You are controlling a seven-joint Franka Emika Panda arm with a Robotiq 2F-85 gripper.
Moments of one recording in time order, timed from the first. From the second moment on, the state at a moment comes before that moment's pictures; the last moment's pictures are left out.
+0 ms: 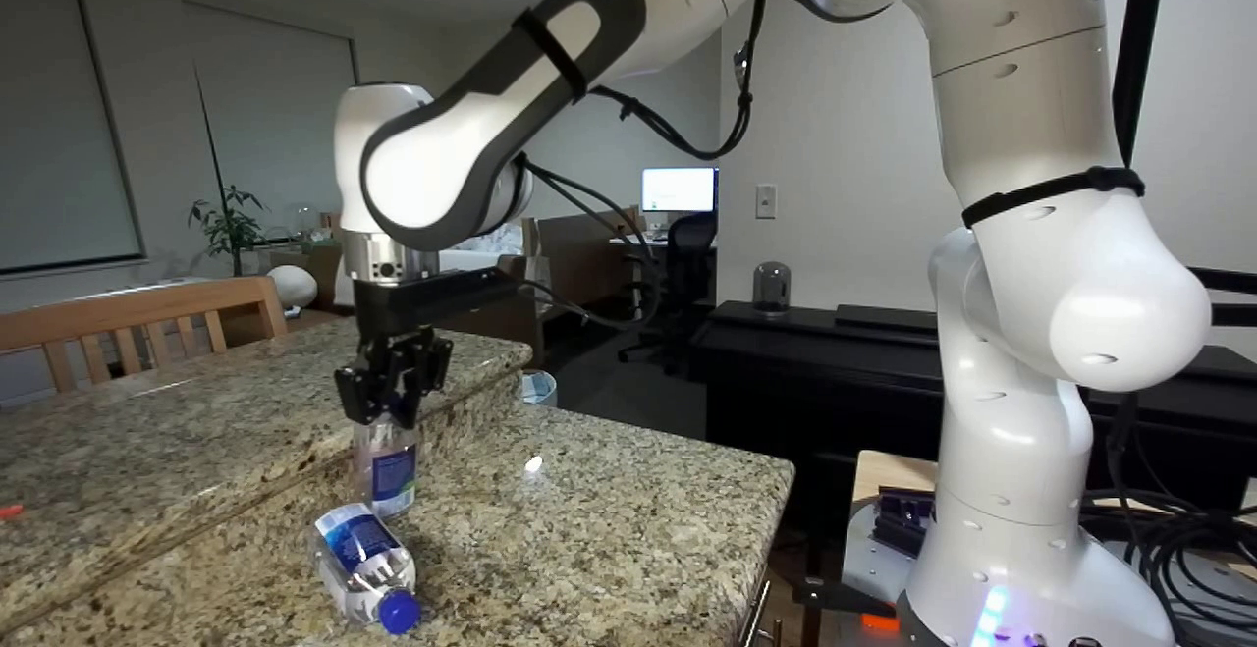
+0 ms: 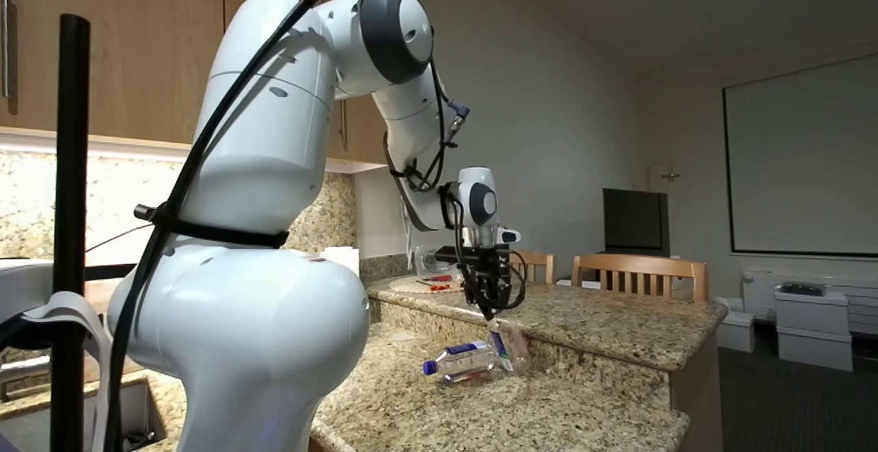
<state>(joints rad) 0.29 0.22 0.02 -2.05 -0.05 2.37 0.38</state>
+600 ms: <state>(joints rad) 0.28 0.22 0.02 -2.02 -0.07 2.37 0.40</state>
